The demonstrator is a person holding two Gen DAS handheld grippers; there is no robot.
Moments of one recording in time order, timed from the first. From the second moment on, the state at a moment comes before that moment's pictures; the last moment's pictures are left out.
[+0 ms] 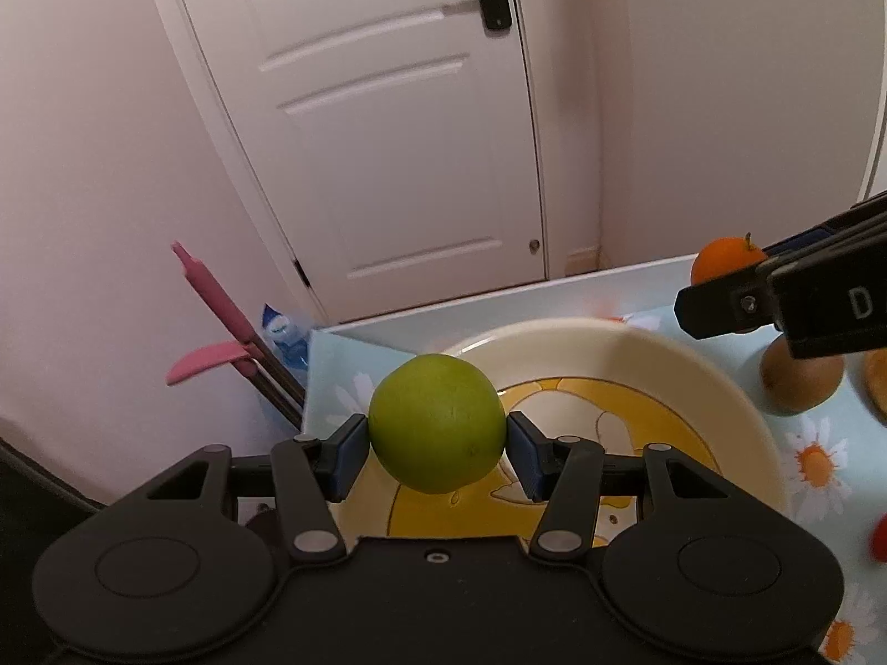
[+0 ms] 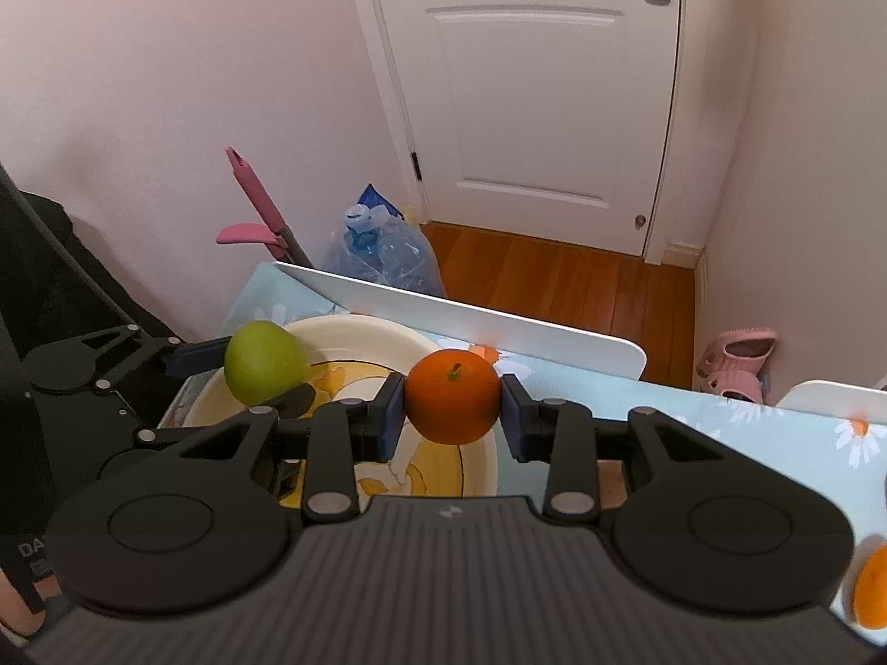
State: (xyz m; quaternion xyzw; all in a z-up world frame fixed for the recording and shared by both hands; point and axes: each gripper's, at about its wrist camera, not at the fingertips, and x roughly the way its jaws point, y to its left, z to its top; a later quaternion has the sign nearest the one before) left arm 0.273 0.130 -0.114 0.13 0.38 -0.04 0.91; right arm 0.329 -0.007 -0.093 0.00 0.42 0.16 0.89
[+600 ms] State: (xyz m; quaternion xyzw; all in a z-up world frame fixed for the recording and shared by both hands) left arm 0.255 0.143 -0.097 0.12 0.38 -0.04 0.92; right arm 0.333 -0.005 -0.087 -0.03 0.42 0.18 0.89
